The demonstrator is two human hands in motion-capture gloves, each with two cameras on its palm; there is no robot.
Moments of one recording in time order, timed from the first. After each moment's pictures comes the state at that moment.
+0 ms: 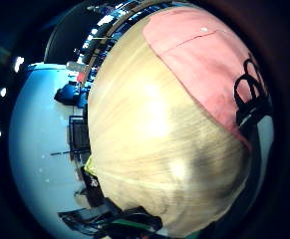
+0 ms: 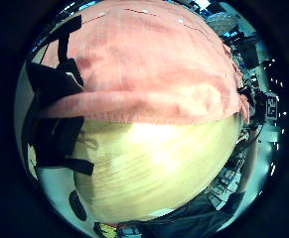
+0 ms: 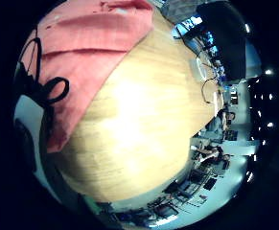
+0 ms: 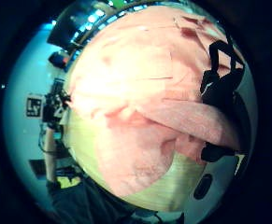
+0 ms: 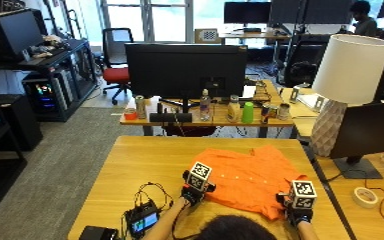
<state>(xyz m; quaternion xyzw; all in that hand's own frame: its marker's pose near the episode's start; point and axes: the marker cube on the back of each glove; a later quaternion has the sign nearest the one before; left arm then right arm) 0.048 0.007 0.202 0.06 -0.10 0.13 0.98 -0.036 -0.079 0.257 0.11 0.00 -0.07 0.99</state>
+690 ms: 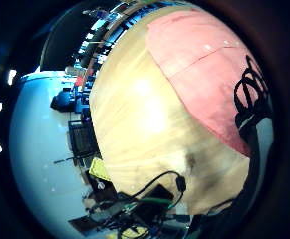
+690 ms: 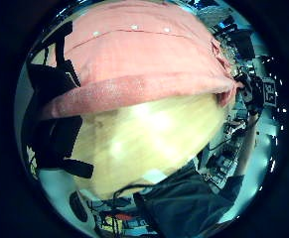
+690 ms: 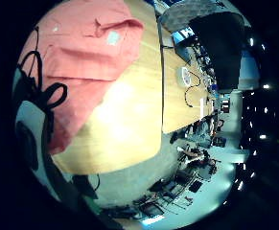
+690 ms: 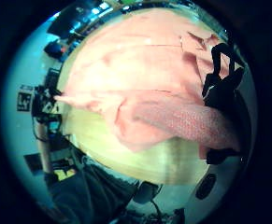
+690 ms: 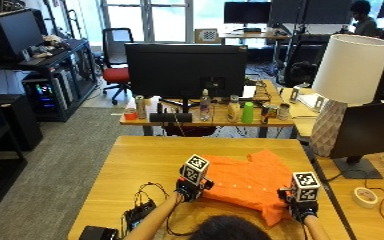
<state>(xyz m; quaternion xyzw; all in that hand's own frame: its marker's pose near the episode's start) 0.018 -0.010 0.186 0.01 -0.14 0.15 0.98 -0.042 -0.036 0.198 0.04 0.02 -0.11 0.99</state>
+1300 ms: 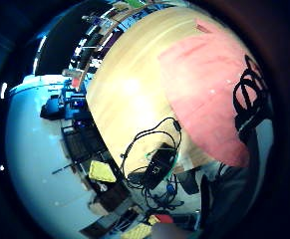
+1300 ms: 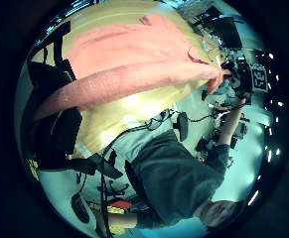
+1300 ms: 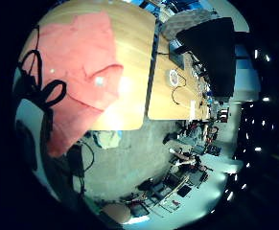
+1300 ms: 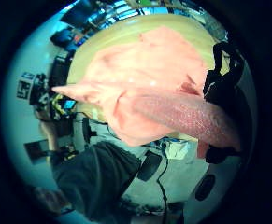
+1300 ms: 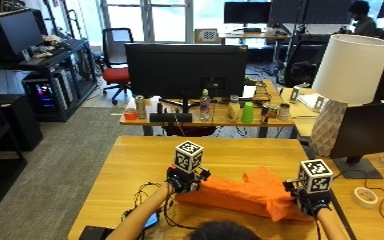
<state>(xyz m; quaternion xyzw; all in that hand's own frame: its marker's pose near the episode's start) 0.017 0.074 0.073 -0.03 -0.08 0.21 0.97 -0.035 0.029 0.090 0.03 0.02 -0.15 0.99</state>
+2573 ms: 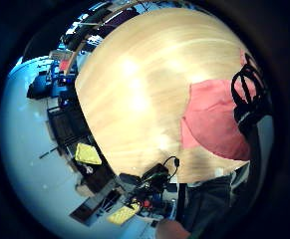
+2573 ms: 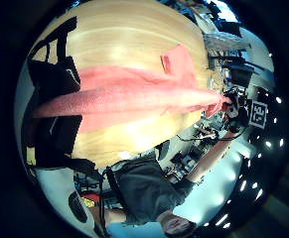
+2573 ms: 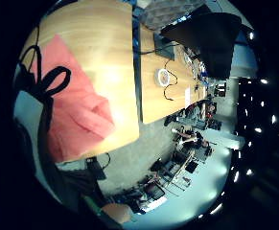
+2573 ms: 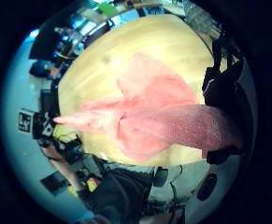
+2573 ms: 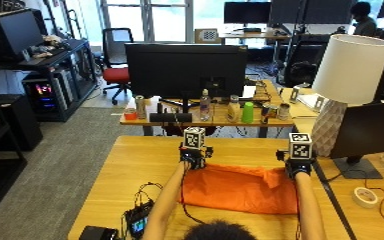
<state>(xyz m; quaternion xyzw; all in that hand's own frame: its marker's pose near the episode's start) 0.026 -0.028 0.056 -0.14 -0.03 0.03 0.99 -0.055 -0.132 0.075 -0.07 0.05 0.04 1.00</state>
